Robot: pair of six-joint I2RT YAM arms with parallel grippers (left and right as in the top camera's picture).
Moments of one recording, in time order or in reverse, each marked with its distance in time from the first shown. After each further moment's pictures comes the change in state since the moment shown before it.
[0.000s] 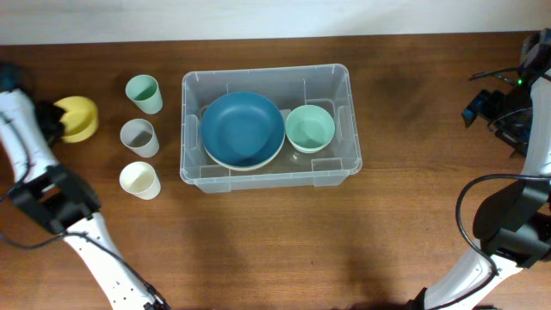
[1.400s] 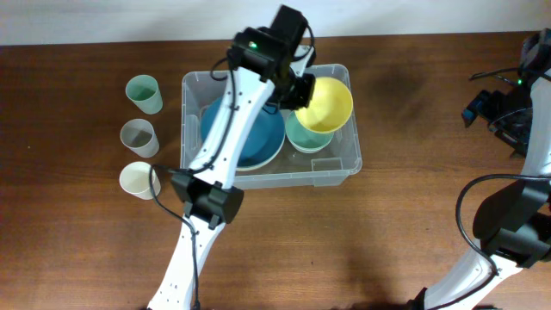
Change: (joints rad) left arm -1.076 -0.180 0.136 -0.104 0.255 0.408; right arm 0.000 0.000 0.000 0.000 0.000 0.000
